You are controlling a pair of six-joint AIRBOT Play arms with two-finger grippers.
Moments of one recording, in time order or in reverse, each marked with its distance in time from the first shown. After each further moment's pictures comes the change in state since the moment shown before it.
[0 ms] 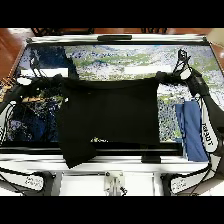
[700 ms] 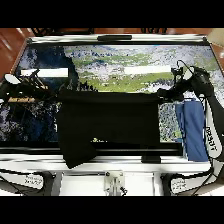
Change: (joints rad) left arm 0.105 0.012 0.081 0.399 -0.529 -0.234; right arm -0.002 0.051 -0.010 -0.188 0.548 0.104
